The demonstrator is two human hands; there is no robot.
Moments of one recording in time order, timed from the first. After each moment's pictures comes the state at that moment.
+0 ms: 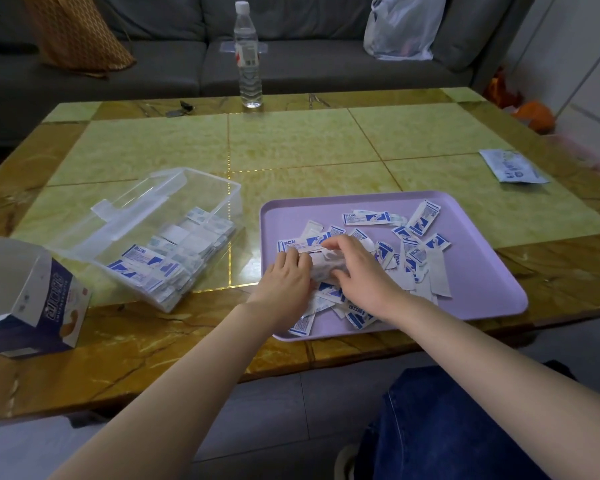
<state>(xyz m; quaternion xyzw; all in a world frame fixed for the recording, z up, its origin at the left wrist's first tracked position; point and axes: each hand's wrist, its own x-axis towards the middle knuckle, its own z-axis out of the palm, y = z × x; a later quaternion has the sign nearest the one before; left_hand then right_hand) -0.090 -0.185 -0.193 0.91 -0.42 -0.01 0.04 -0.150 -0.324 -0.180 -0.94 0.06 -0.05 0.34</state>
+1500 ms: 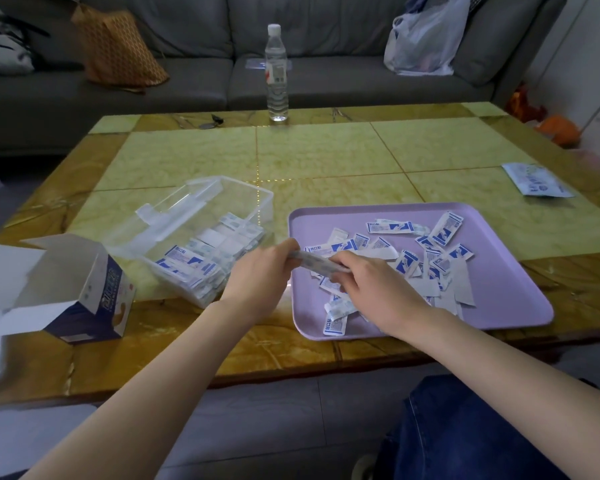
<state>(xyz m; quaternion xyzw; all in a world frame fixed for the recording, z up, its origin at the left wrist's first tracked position) -0.081 -0.126 -0.141 0.93 -0.31 0.00 0.22 -0.166 -0.284 -0.139 -0.97 -0.01 -0.07 0.25</state>
